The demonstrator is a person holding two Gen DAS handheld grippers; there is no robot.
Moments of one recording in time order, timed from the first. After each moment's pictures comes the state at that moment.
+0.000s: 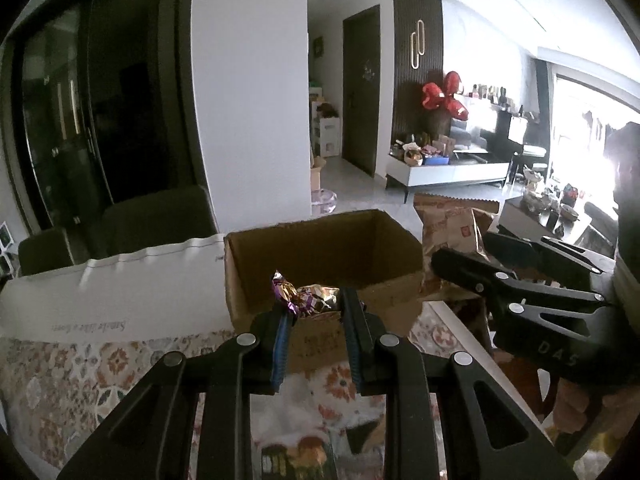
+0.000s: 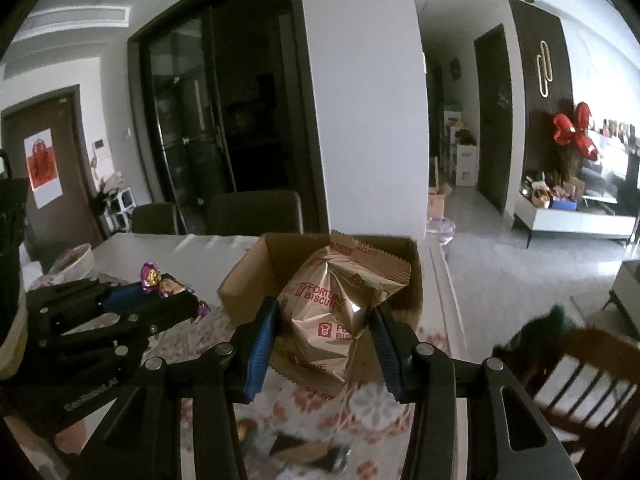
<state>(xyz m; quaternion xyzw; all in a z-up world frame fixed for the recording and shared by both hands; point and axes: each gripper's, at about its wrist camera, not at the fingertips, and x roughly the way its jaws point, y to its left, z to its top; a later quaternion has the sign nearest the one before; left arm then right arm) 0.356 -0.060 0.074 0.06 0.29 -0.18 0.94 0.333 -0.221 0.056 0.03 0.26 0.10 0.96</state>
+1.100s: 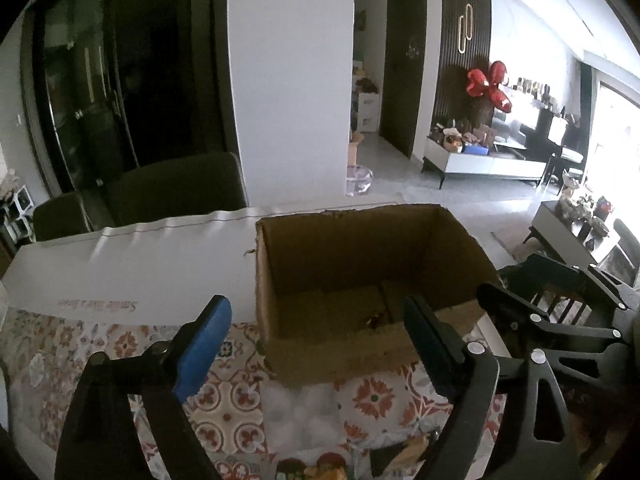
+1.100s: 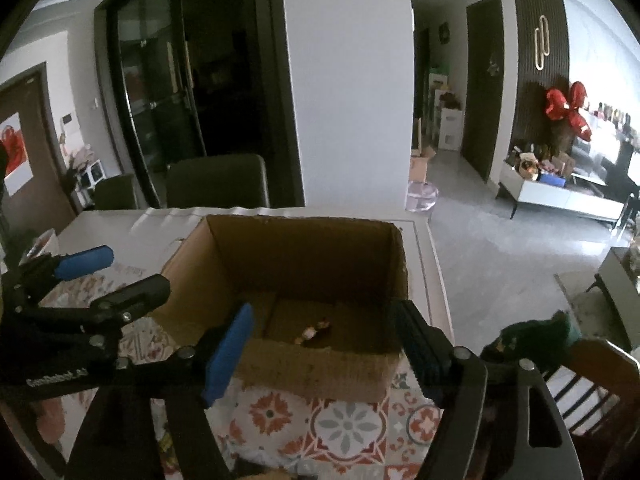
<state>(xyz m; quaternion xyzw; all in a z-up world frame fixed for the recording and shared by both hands) 0.399 -0.047 0.060 0.04 0.34 -0.11 0.93 0.394 -0.232 0.034 0.01 0.33 0.05 0.94</state>
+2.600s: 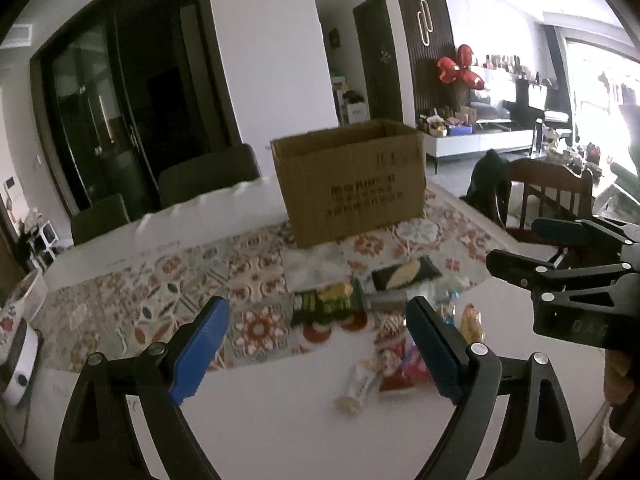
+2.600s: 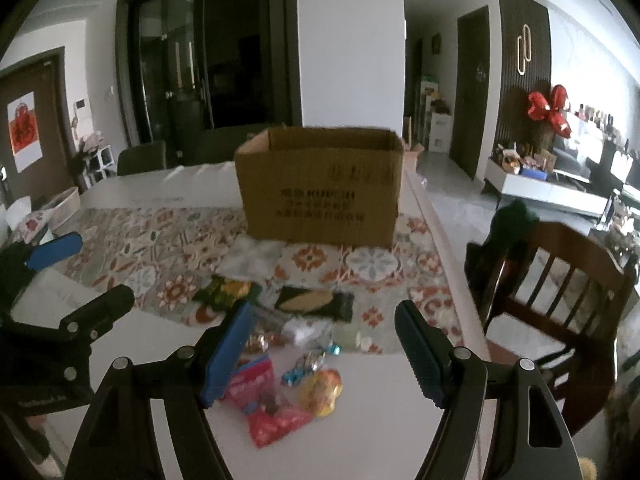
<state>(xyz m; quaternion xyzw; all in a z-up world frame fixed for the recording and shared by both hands) 0.163 -0.010 -0.019 0.12 0.29 -0.11 0.94 0.175 -0.194 -0.035 0.01 0.32 0.04 0.95</state>
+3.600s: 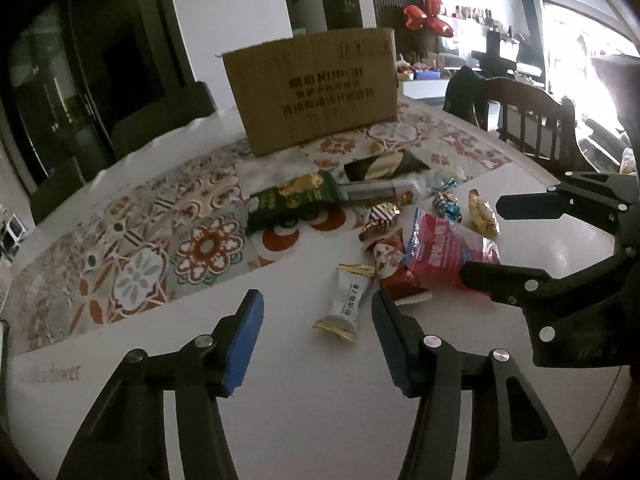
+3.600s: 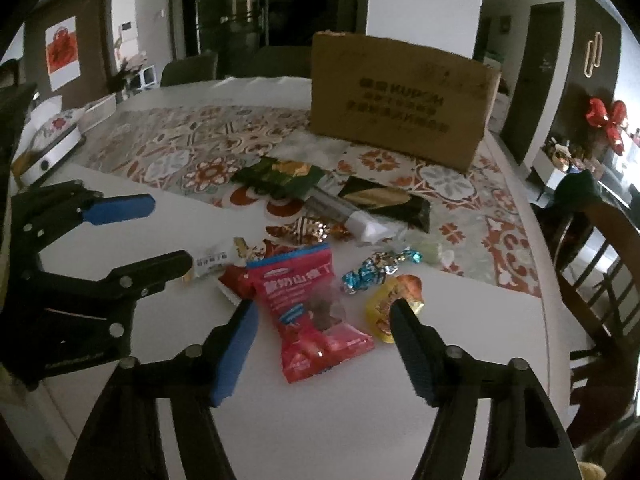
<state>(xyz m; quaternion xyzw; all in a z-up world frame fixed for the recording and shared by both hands) 0.175 -0.003 -0.113 0.15 0.37 -0.17 0.90 0.172 -0.146 -0.118 -0.08 0.41 0.13 0.90</state>
